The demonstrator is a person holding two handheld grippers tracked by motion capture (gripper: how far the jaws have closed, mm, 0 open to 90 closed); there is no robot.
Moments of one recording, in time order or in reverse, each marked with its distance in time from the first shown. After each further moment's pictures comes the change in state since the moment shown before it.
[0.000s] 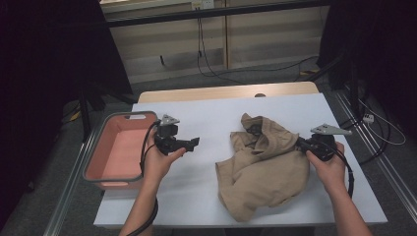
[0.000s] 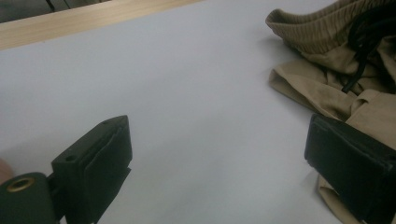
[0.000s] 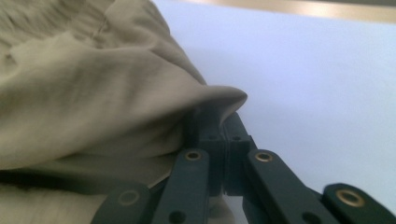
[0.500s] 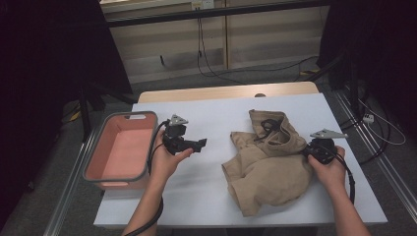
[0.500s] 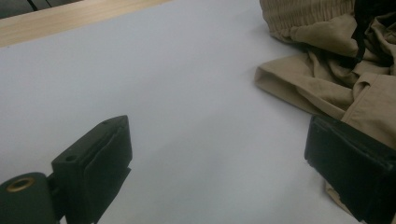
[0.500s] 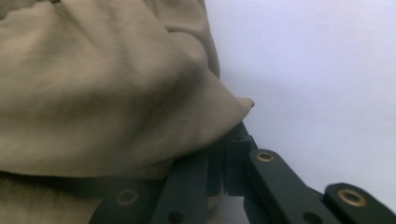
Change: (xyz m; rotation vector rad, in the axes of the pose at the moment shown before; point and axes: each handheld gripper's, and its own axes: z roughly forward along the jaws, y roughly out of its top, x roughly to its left) left arm -0.010 0.003 0.014 0.008 -0.033 0.021; right arm -0.015 -0.022 0.013 0.094 -0.069 0.004
